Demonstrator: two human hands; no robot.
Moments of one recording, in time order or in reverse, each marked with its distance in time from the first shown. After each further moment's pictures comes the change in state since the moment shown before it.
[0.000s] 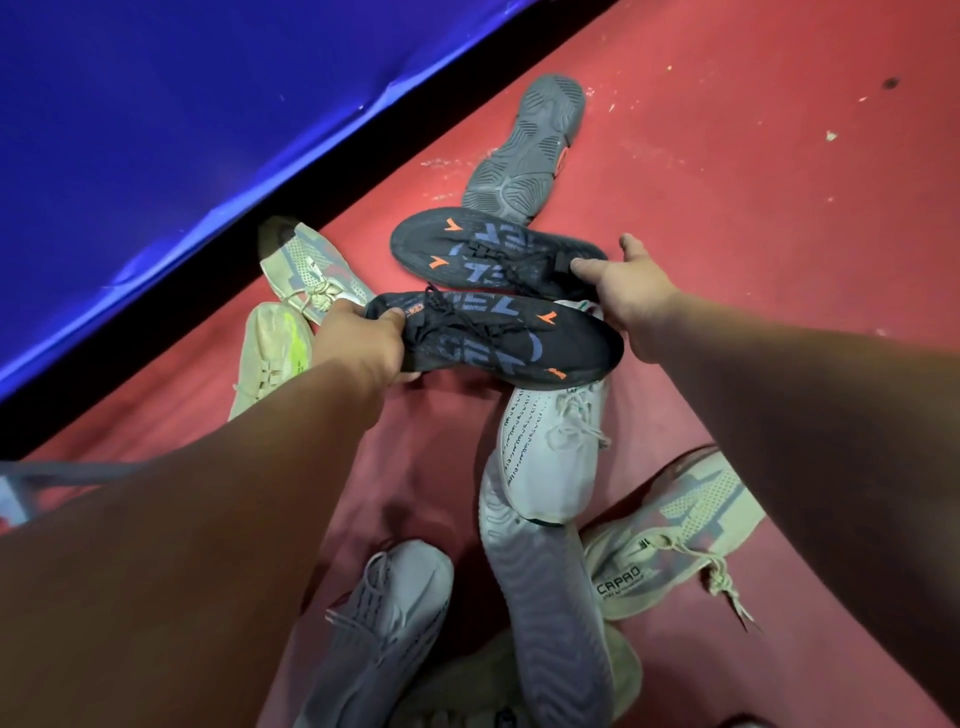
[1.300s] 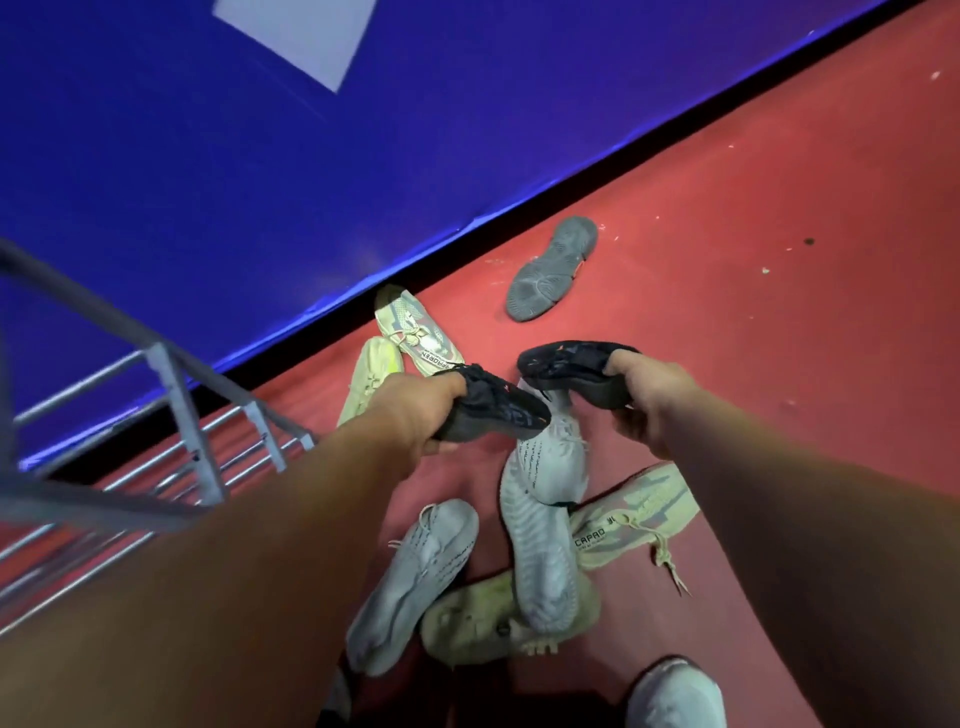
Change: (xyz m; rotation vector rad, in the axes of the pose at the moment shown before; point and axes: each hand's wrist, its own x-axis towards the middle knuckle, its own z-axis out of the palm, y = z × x) left_hand -0.215 0.050 -0.111 -0.026 -0.170 -0.117; right_hand -0.219 -0.038 -0.053 0.084 0.001 0.107
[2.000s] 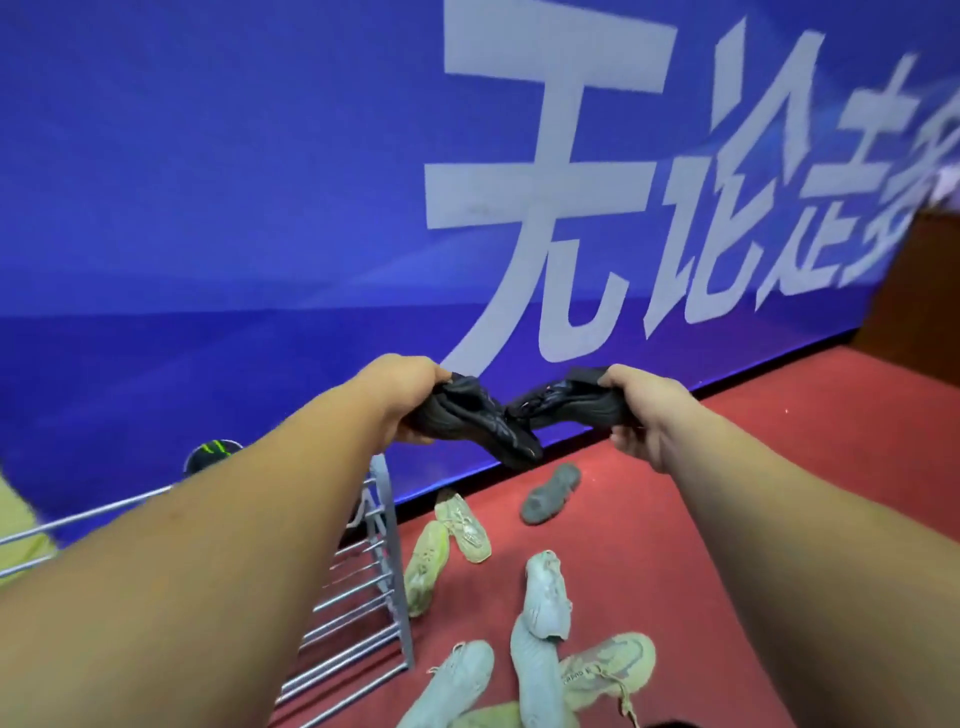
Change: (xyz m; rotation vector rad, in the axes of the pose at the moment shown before) left_hand -0.433 0.111 -0.211 0.004 0.082 0.562; right_hand -0.463 -0.156 -0.079 0.065 -0.095 -0.527
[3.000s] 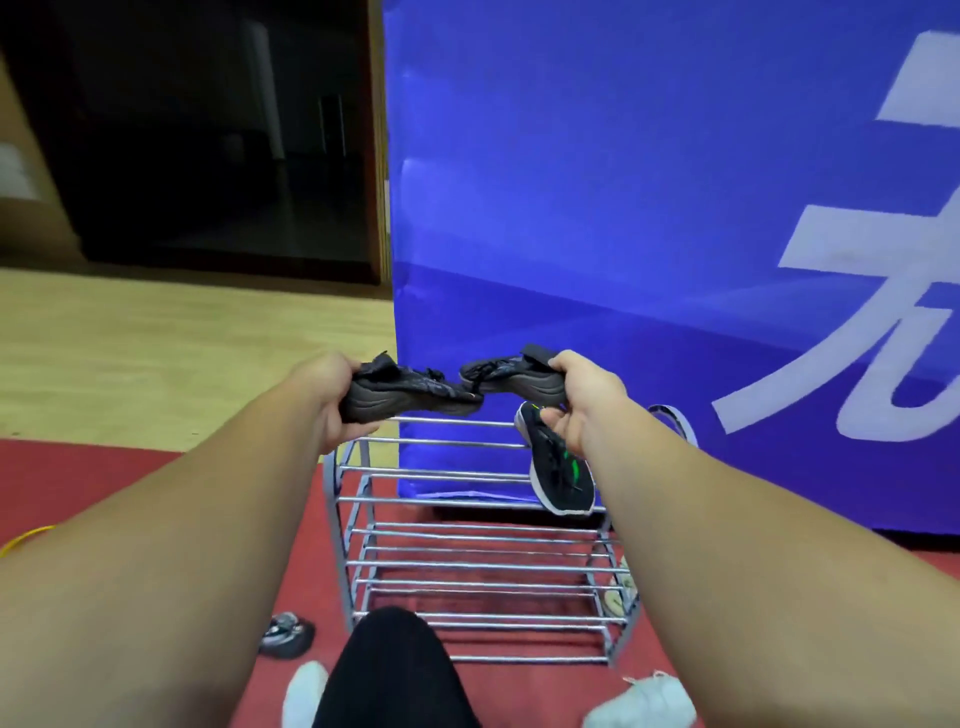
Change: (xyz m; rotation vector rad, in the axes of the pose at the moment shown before) left_hand -0.145 -0.215 -0.405 -0.577 0.584 -0.311; right_hand -0.228 0.041 0.414 0.081 -0.444 0.075
